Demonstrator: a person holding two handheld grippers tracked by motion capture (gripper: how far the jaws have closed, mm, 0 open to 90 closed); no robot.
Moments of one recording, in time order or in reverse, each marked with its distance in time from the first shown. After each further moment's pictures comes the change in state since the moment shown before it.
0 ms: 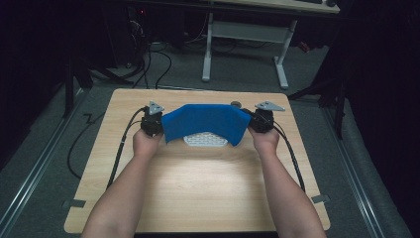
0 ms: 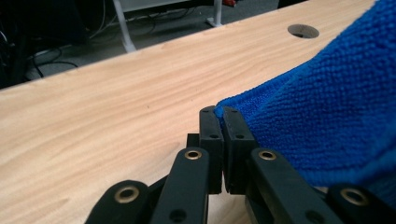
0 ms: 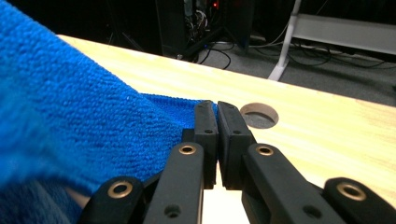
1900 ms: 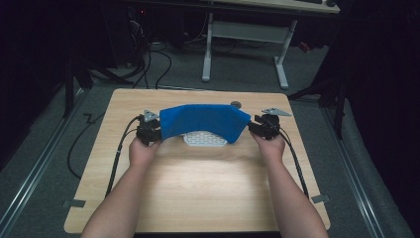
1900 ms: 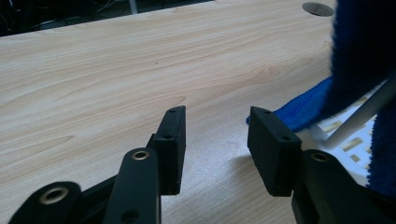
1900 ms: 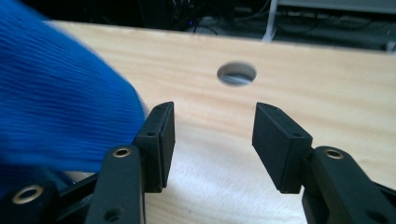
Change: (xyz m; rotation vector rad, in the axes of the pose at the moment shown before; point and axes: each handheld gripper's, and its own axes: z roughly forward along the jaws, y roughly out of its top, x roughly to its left) left arm -0.001 -0.022 -0.016 0.044 0.034 -0.075; right arm -0.015 -0.023 -0.009 0.091 -0.052 0.090
